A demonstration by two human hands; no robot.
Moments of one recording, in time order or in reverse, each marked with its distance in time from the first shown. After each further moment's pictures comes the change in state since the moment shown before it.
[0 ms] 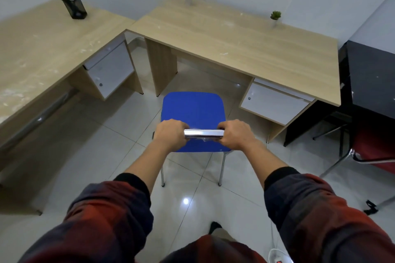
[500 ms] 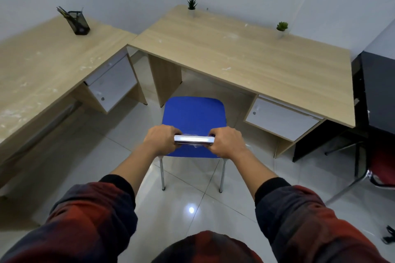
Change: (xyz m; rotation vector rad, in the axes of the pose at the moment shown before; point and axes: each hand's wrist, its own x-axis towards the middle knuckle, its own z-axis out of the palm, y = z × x) left_hand 0.075 -0.029 -0.025 -0.052 -0.068 0.059; right_hand 0.076 0.007 -0.010 -0.013 0.074 -0.027
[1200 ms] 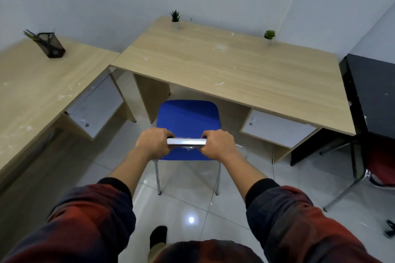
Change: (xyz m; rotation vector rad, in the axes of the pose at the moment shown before) left_hand 0.095 -0.044 -0.038 0.055 0.036 0.058; right_hand 0.099 0.000 -0.005 0.026 0.035 0.162
